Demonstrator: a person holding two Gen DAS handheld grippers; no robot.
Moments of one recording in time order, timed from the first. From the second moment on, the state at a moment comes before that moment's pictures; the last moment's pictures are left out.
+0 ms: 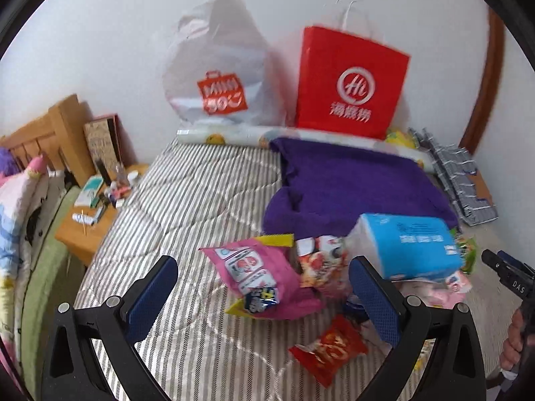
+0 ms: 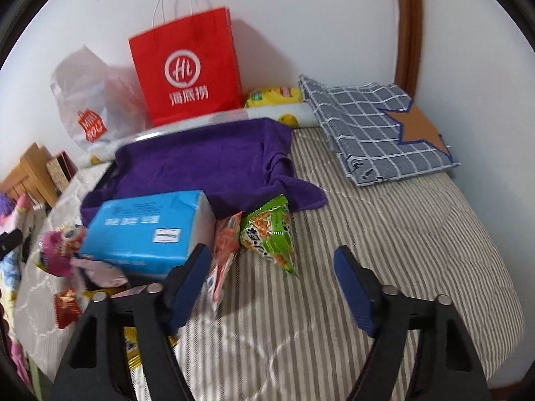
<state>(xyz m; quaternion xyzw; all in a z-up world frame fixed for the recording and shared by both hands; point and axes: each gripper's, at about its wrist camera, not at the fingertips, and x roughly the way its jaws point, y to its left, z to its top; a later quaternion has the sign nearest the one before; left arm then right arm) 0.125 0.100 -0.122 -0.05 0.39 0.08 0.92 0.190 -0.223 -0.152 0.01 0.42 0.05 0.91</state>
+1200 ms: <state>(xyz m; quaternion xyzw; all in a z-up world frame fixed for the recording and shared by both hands) 0.175 0.130 -0.178 -0.10 0.47 0.04 0.87 0.201 -0.244 -0.178 0.04 0.43 0.05 0.90</state>
